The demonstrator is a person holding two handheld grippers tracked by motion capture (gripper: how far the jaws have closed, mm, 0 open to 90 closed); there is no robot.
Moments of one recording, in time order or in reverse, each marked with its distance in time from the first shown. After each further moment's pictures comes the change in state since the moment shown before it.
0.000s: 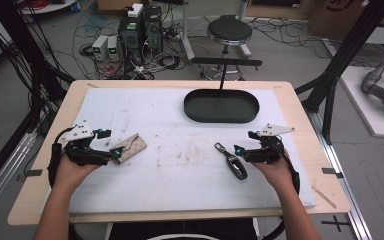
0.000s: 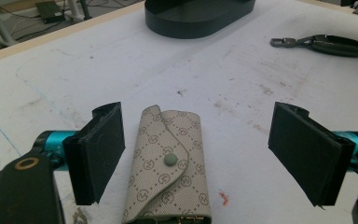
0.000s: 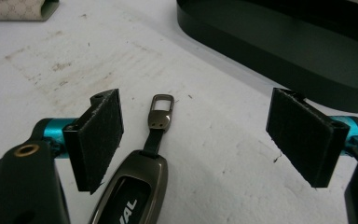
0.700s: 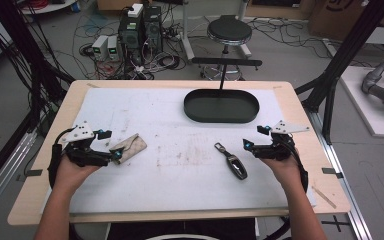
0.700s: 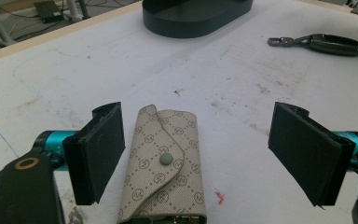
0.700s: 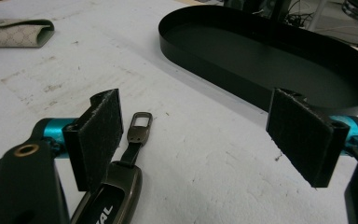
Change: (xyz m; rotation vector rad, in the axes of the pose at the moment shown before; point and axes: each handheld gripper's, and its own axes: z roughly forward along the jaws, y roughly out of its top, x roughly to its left) left arm -0.003 0.001 0.000 0.002 -0.003 -0.001; right arm -0.020 -0.001 -0.020 -0.105 -0.022 0.017
